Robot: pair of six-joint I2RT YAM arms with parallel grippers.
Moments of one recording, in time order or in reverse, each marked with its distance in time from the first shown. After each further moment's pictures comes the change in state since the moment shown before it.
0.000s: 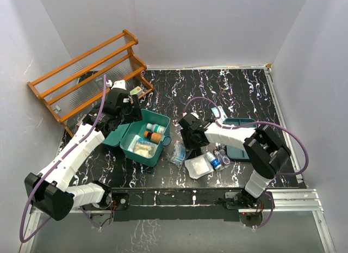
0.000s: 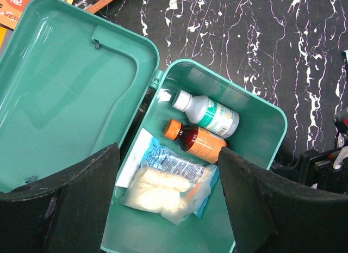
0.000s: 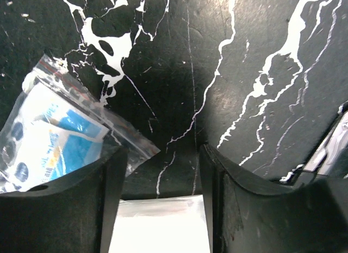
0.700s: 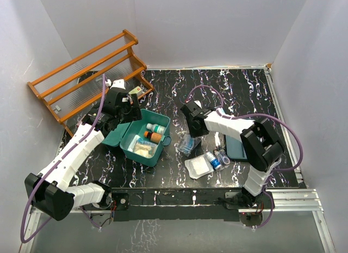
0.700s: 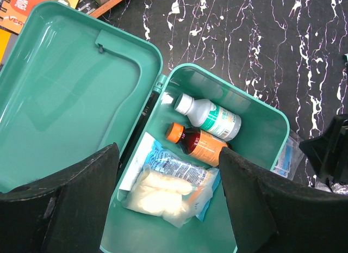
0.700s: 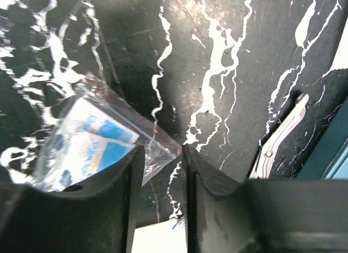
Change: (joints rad) left arm 0.017 -0.001 -0.004 0.015 0.006 0.014; right arm -0.103 0.087 0.163 -0.076 0.080 -0.048
